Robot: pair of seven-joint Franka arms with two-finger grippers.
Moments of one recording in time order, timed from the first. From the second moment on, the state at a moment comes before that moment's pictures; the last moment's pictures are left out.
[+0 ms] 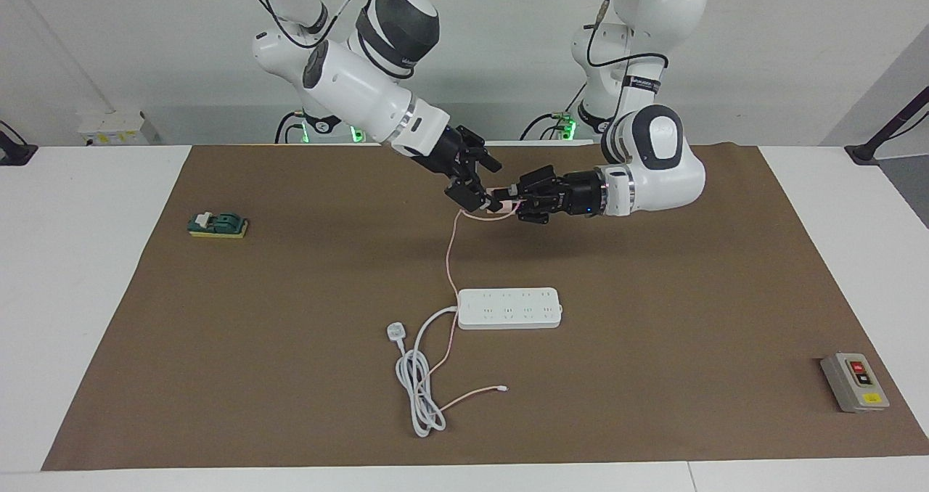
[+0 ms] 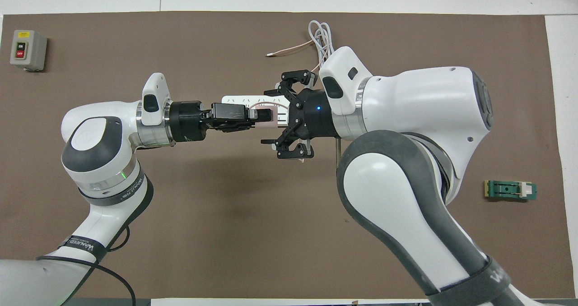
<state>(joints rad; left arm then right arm) -0.22 0.15 -0.08 -2.05 -1.69 1.84 0.63 0.40 0.12 0.09 -1.78 0.90 2.26 -1.50</state>
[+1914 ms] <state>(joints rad) -0.06 -0.04 -0.07 -1.85 -0.36 1.81 -0.24 0.22 -0.13 0.08 -1.78 0.49 1.90 -0.83</state>
